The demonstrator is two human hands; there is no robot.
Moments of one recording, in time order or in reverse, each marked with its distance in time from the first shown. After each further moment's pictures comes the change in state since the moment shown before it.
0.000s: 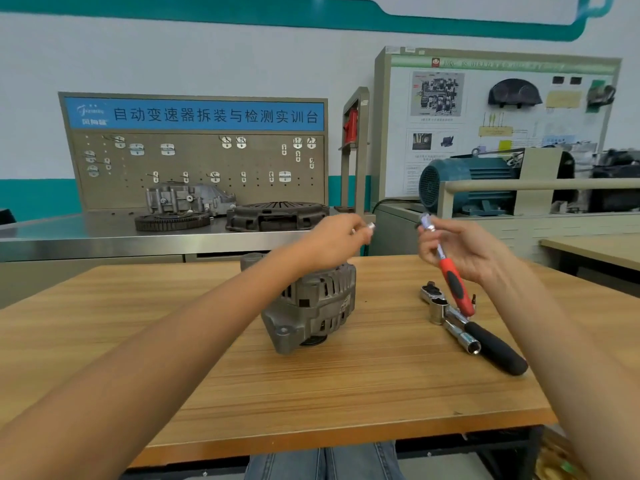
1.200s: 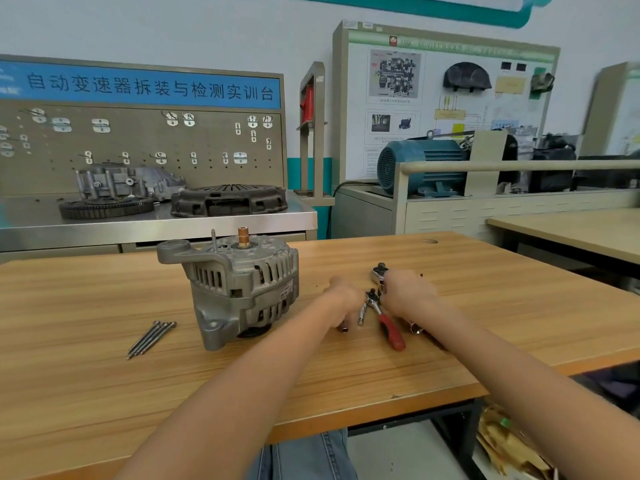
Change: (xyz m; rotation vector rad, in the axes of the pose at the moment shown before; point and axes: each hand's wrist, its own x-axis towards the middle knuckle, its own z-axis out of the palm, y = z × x) left_hand 0.038 0.019 0.158 -0.384 -0.207 -0.687; right_hand 0.004 0.058 -0.058 -2.099 0.593 0.030
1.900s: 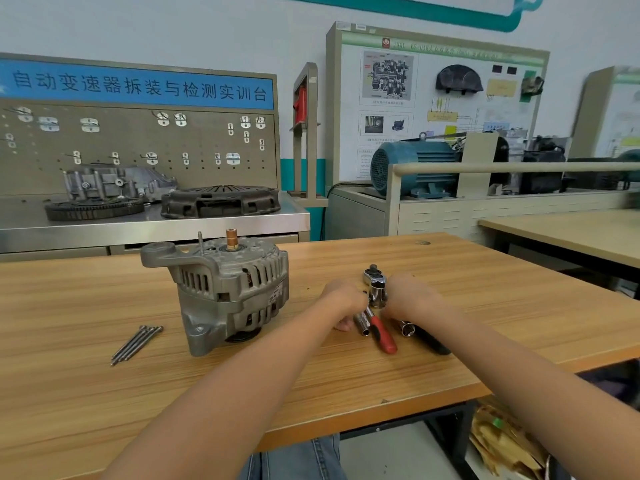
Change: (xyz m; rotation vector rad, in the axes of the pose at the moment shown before) left_hand 0.008 0.008 0.006 0.271 -0.018 0.065; right_hand 0.007 0.014 0.000 -0.102 -0.102 0.024
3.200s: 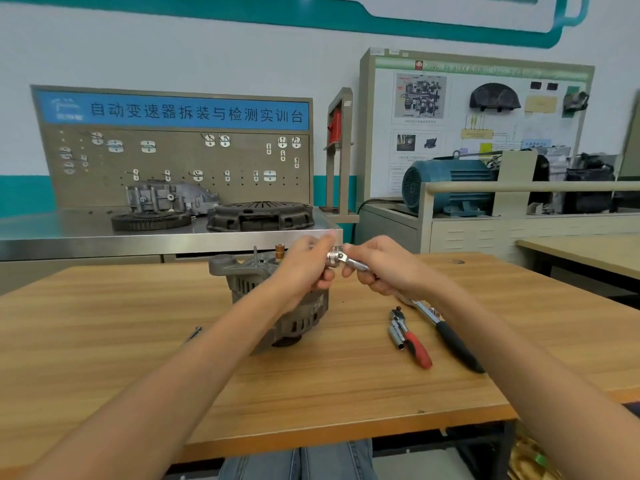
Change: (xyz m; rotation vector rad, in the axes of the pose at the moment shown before) left_hand -0.080 -0.046 -0.107 -0.770 0.185 0.405; right_hand -0.053 -0.069 -0.078 1.014 -0.141 -0.525
